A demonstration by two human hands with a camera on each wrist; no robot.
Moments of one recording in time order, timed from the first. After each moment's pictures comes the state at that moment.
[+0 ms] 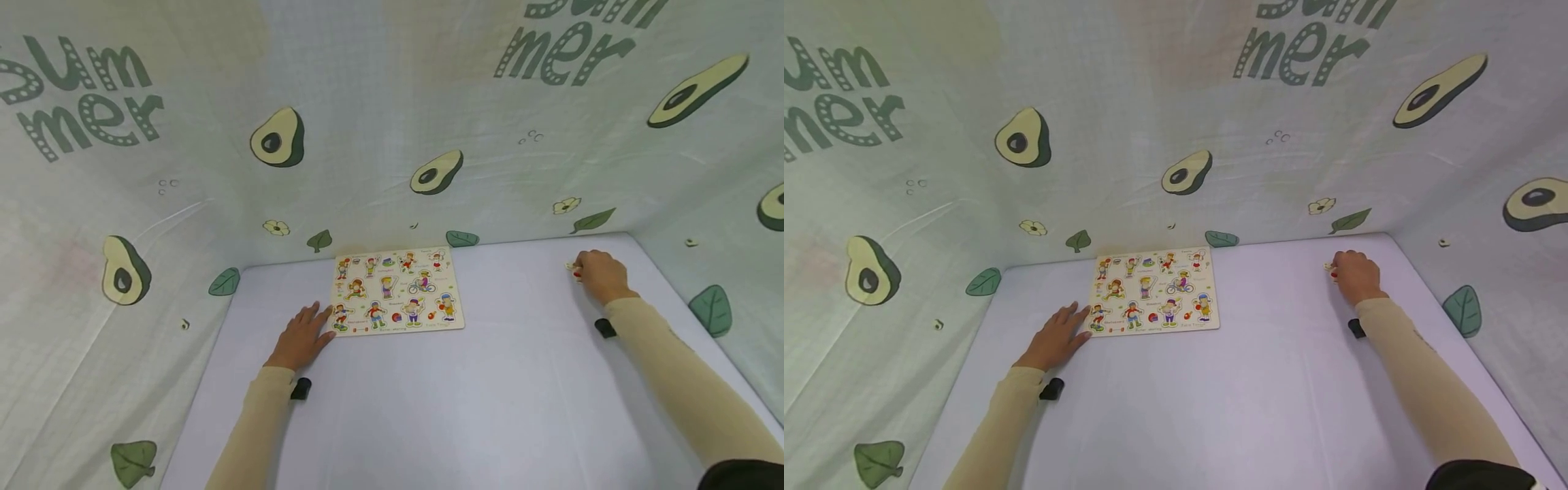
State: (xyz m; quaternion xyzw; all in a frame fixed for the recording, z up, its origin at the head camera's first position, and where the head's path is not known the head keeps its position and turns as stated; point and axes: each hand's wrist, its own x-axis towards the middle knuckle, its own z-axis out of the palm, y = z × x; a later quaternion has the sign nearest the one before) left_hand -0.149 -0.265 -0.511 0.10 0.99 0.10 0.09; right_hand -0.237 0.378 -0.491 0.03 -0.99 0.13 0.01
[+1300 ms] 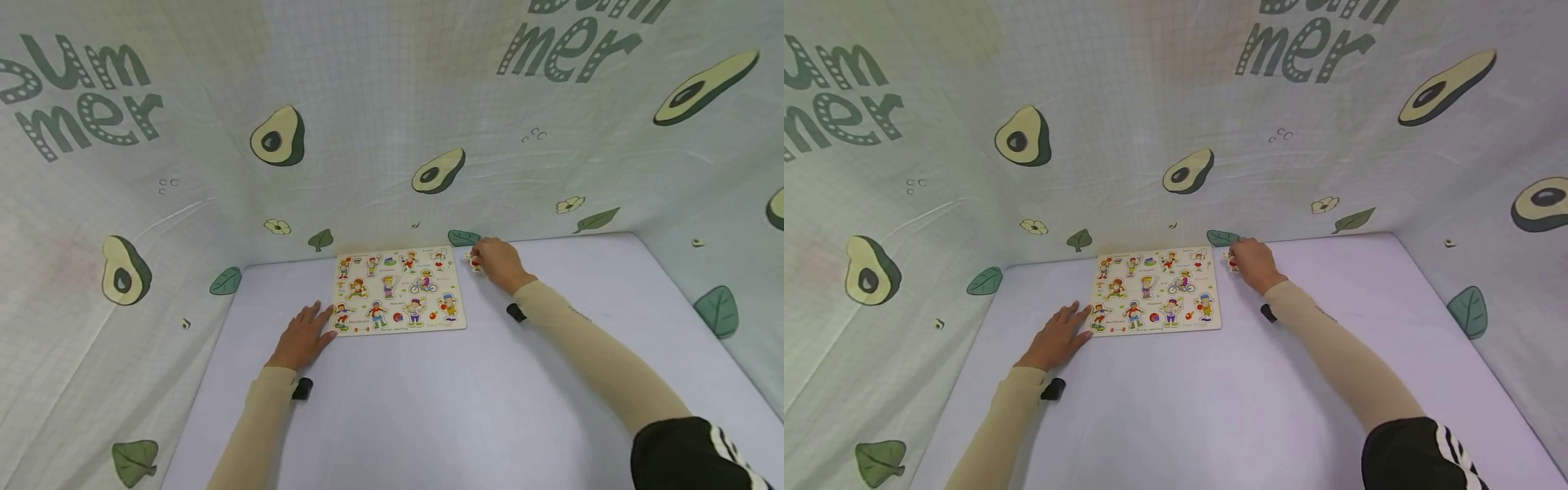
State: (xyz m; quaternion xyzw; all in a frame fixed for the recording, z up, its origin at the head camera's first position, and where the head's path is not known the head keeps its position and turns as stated) left_hand -0.150 -0.263 -0.509 0.09 0.99 0.10 0.10; right_hand -0.275 0.186 -0.478 0.16 -0.97 0.15 0.04
